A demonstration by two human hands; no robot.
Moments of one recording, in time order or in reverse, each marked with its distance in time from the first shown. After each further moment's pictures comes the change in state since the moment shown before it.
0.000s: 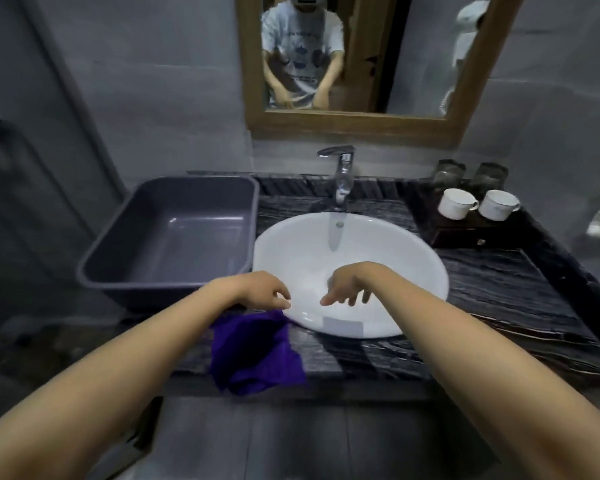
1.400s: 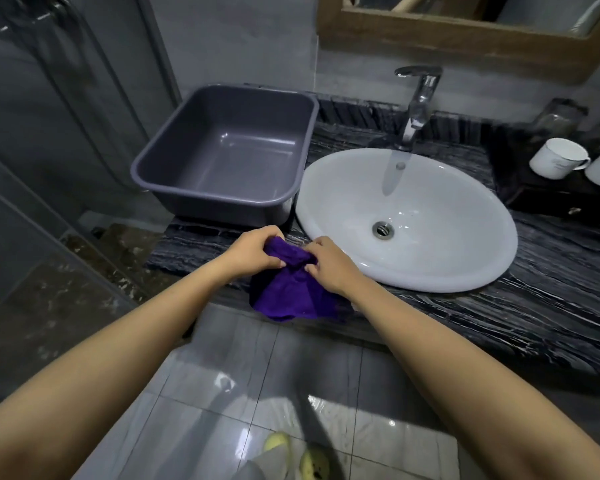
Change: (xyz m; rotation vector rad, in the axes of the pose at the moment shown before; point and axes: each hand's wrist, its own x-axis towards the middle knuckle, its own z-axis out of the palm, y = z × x) left_hand -0.051 -0.042 0.092 -0.735 0.519 -0.204; right_hand 0.044 -0.060 0.118 0.131 0.469 -0.499
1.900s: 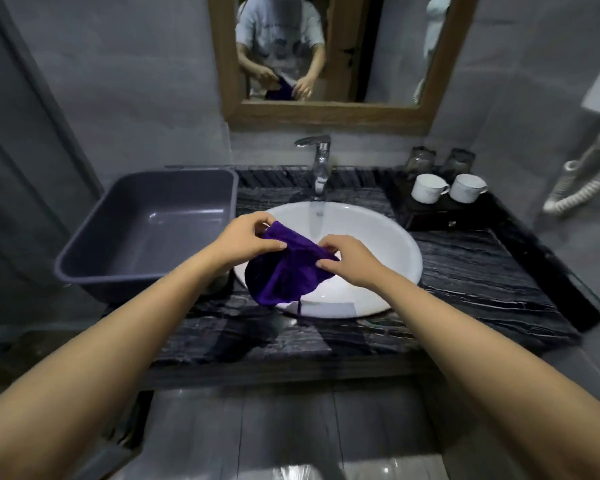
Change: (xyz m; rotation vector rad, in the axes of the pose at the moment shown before) left_hand 0.041 0.135 -0.024 -0.153 -0.093 0.296; right_hand -0.072 0.036 -0.135 0.135 0.349 0.101
